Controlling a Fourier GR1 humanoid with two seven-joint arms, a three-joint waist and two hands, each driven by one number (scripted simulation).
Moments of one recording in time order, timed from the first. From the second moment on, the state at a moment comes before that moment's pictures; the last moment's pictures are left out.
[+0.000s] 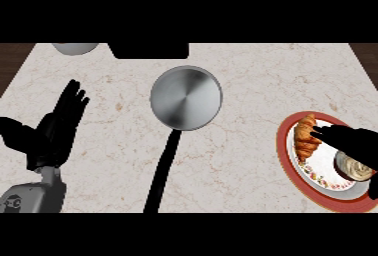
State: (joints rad) left arm -0.15 0.21 0.04 -1.60 0.14 0.11 0.23; right arm -0.17 -0.71 0.12 -1.33 1.15 0.47 -0.53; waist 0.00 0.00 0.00
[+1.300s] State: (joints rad) left arm -0.18 0.19 0.04 -1.59 0.13 0.07 0.24; right arm -0.37 -0.18 0.06 -1.23 1.21 0.38 -0.13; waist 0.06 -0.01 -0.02
